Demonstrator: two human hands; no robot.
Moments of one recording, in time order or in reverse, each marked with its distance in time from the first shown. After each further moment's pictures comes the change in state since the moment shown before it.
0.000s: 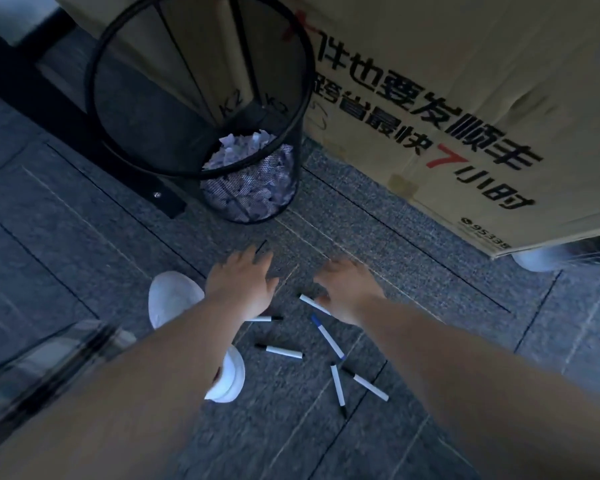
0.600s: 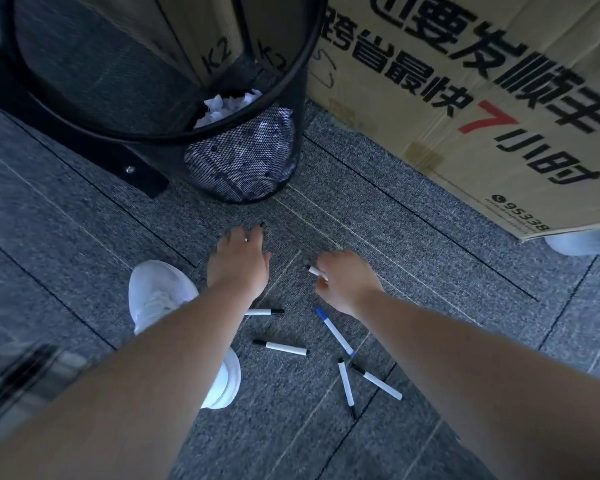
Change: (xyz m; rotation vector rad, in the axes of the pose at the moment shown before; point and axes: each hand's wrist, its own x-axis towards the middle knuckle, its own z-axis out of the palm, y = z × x) left_hand 0.048 -0.002 0.040 -0.122 0.121 -0.139; right_hand 0.030 -0.002 0.040 0.219 0.128 0.106
